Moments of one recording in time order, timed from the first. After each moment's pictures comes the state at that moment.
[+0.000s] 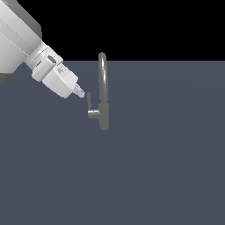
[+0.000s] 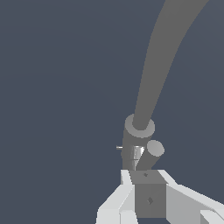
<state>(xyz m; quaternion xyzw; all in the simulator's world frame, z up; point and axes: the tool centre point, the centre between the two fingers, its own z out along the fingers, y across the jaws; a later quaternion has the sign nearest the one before) 0.001 0.113 0.176 0.72 -0.59 0.28 0.22</state>
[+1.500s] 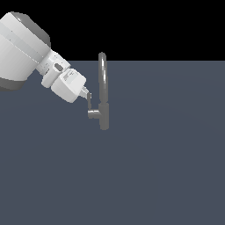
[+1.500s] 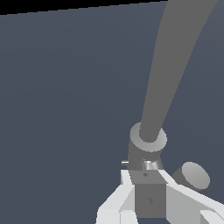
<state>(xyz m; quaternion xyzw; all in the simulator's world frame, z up) 0.014 0.091 0.163 0.67 -0.64 0.30 0.24</state>
